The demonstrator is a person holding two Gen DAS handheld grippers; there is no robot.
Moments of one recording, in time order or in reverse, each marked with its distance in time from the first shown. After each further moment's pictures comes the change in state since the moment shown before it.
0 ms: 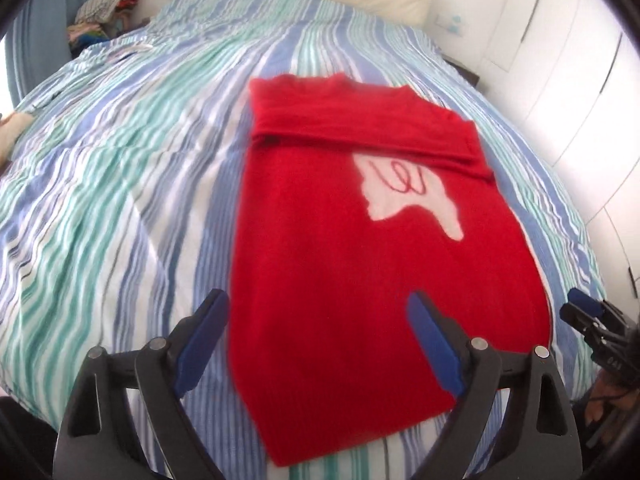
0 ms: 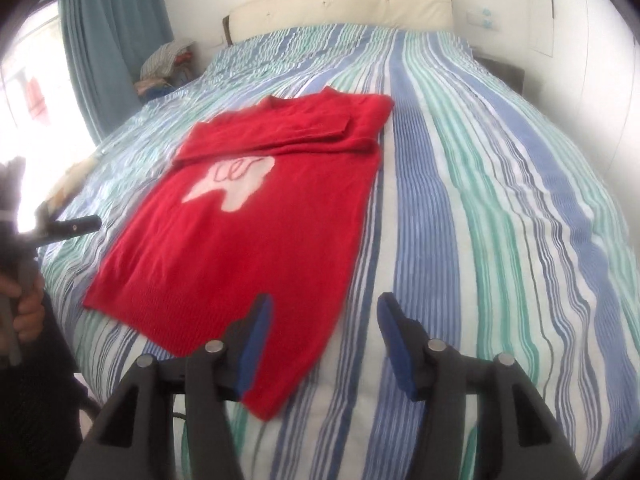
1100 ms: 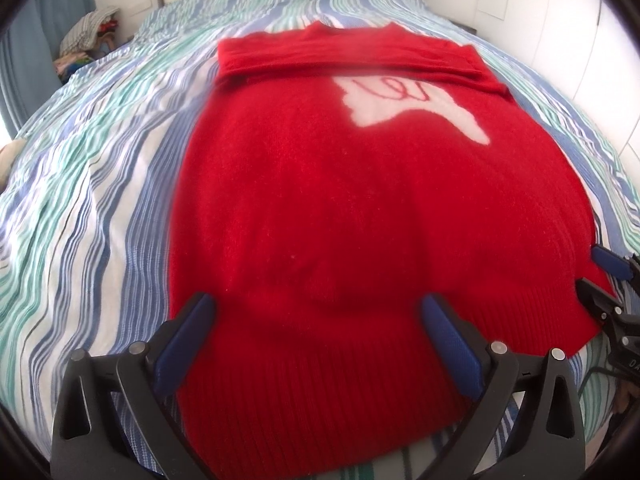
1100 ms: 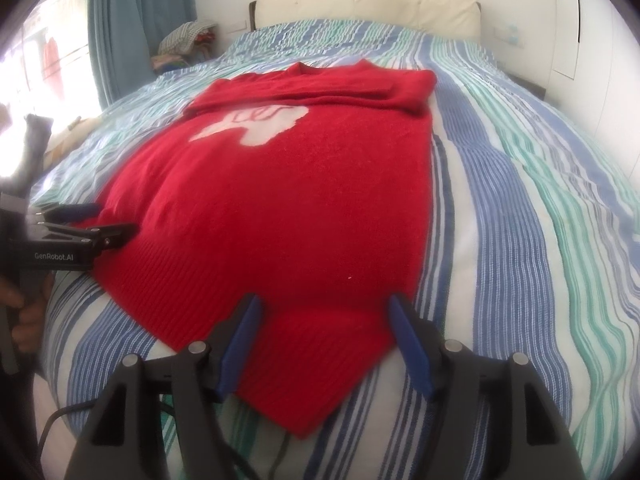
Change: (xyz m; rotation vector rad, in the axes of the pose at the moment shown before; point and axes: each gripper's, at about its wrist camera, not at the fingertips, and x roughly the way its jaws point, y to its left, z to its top) left arm 0.045 -0.027 -0.047 0.126 0.035 0.120; right arm 0.063 0.032 -0.047 -0.105 -0.010 -0.018
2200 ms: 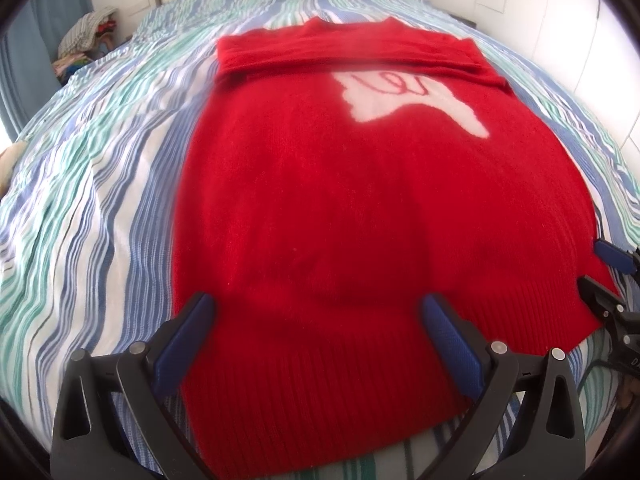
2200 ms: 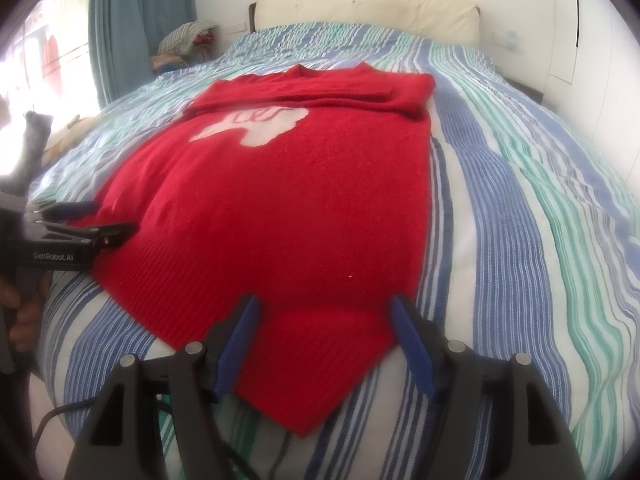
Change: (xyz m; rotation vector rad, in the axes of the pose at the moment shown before) left arm -0.004 -0.001 0.001 0.026 0.051 0.018; right arm 0.000 0.000 -0.002 -0.007 -0.003 -0.011
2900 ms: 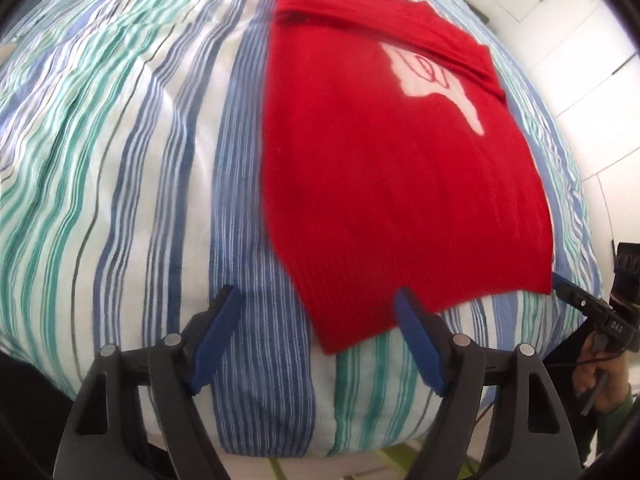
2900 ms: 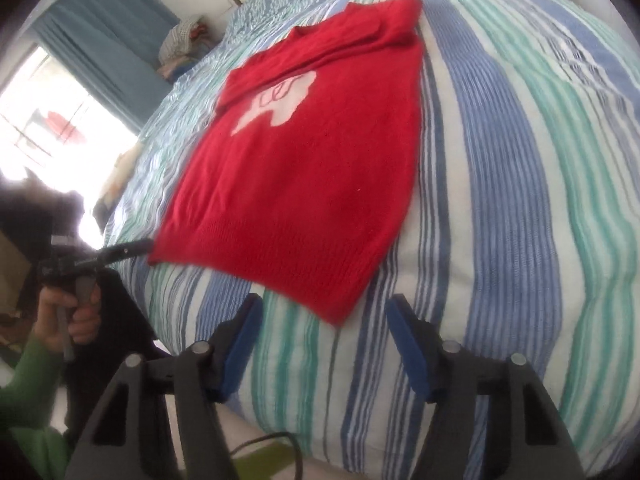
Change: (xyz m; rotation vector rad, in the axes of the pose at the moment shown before) left arm -0.034 0.070 -0.015 -0.188 0.234 -0.226; right arm -0.040 -0.047 -0.001 0.320 0.259 0.357
